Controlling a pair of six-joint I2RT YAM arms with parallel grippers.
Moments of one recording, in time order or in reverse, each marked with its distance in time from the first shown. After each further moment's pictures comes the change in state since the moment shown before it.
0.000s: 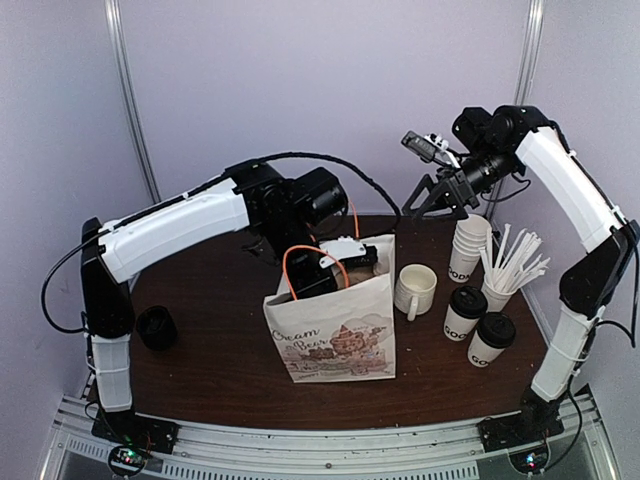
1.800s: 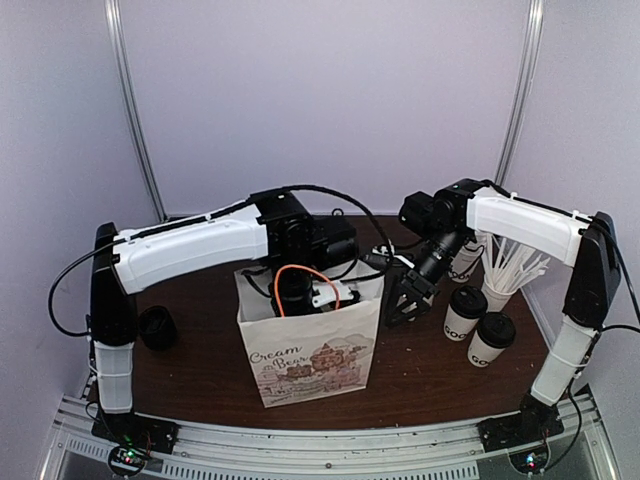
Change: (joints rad) left arm -0.096 0.031 -0.086 -0.180 -0.211 -0.198; right arm 0.240 -0.053 -0.642 0.301 0.209 0.135
